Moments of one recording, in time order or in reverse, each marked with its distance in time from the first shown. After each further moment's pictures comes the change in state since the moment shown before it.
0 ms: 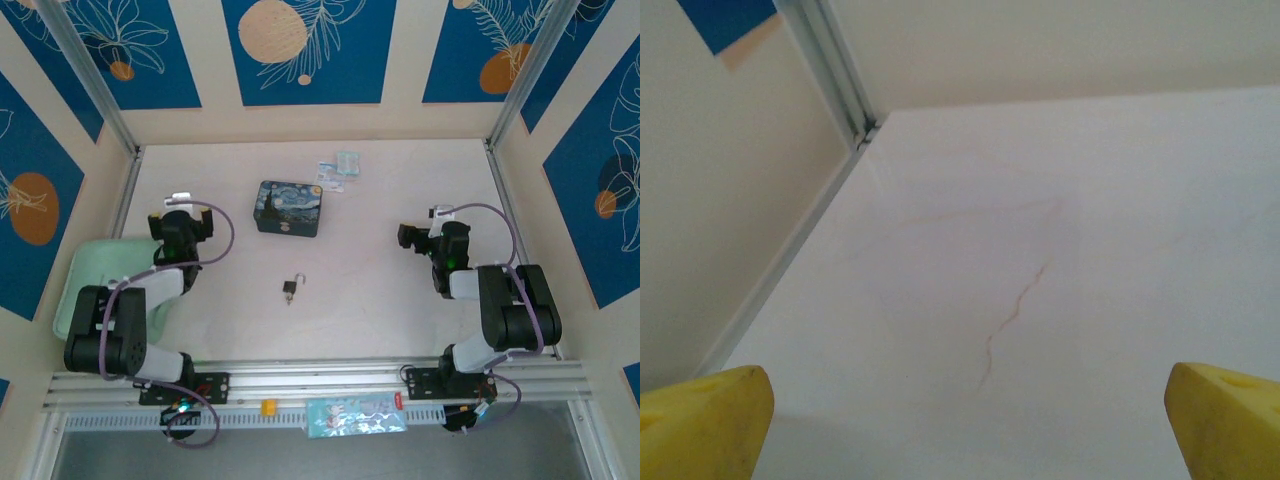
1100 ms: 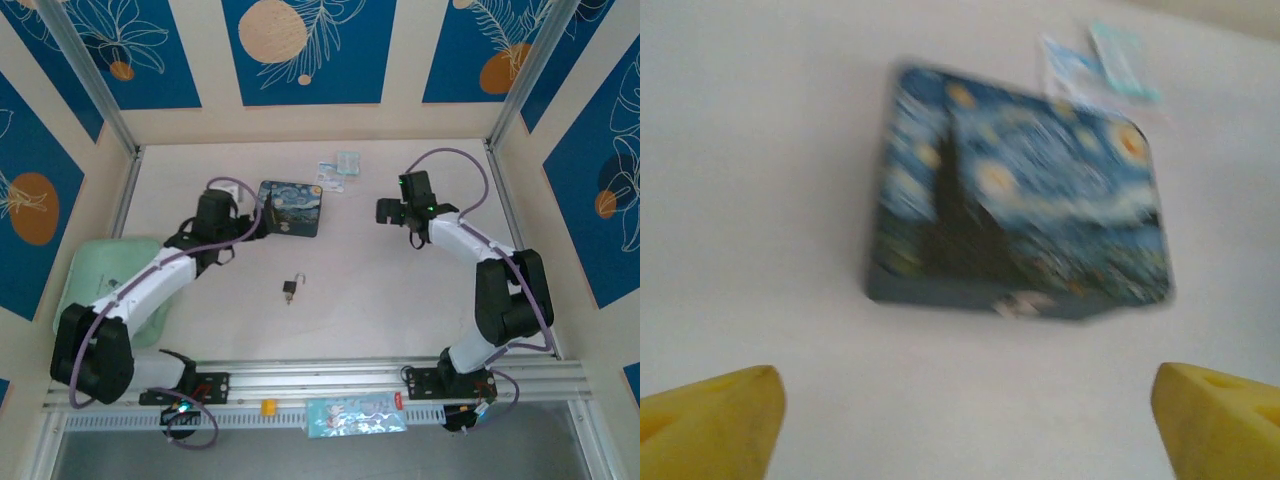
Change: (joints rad) left arm -0.293 -0.134 0.364 -0.807 0.356 -0.459; right arm 0.212 0.058 0.613 -0.986 0.276 0.122
